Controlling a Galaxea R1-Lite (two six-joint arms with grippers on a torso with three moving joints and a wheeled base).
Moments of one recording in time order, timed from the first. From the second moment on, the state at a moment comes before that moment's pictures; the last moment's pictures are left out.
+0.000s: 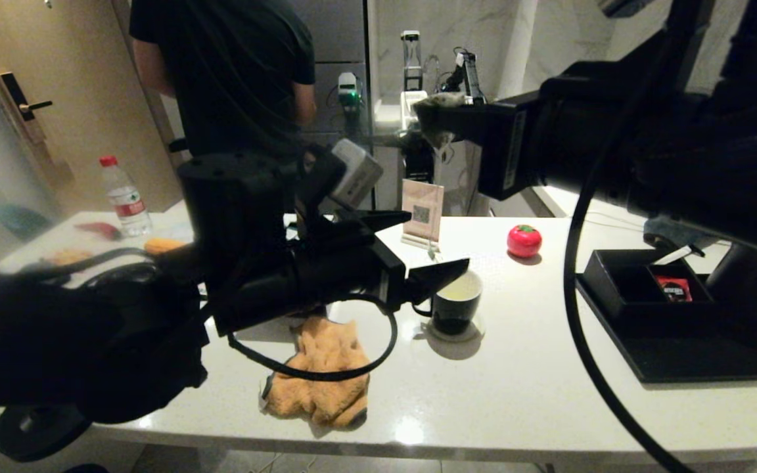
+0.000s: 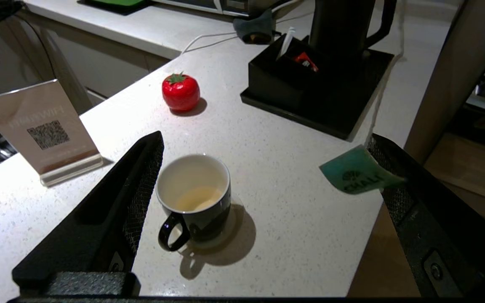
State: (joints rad) left arm -0.70 1.75 -0.91 -0.79 -0.32 0.04; right arm 0.86 1.55 -1.30 -0.33 -0.15 -0.07
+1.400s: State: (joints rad) left arm -0.73 1.80 -0.89 -0.91 -0.33 0.04; right arm 0.89 1.54 -1.29 -0.32 -0.17 -0.07
